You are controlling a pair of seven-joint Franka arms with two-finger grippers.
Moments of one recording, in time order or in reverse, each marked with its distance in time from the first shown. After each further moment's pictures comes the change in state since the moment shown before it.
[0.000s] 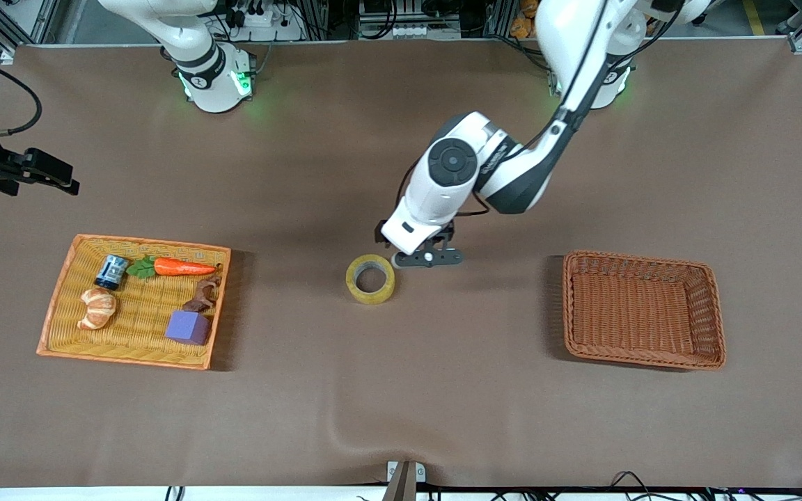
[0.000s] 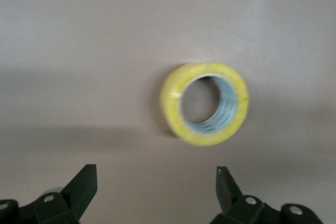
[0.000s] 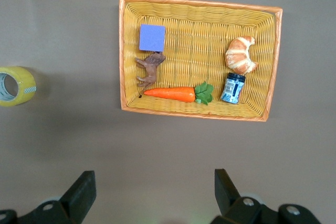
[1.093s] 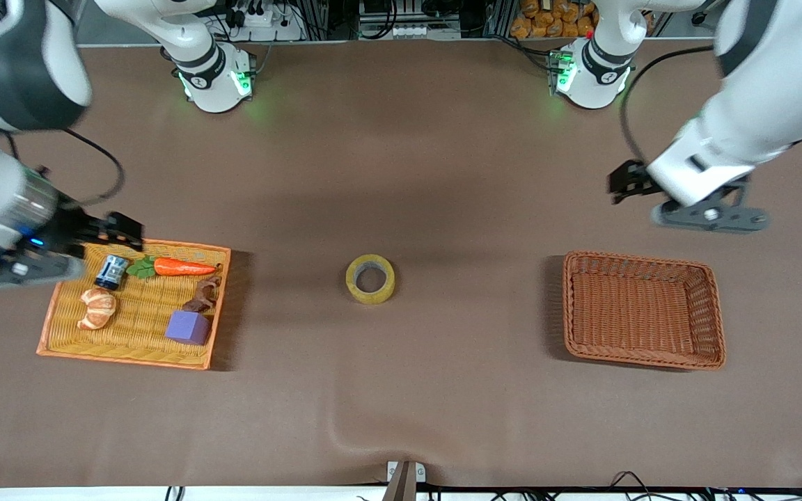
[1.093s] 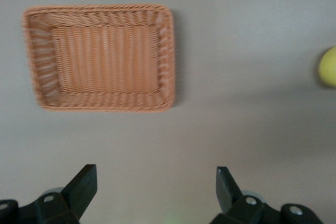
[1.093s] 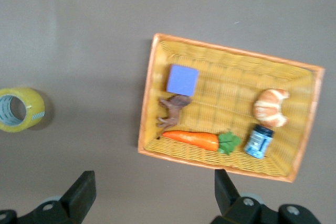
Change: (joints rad) left arm 0.466 -0.497 -0.002 -0.011 0.110 -0.709 0.562; right arm 0.120 0.131 -0.038 0.040 -0.002 0.185 -0.034
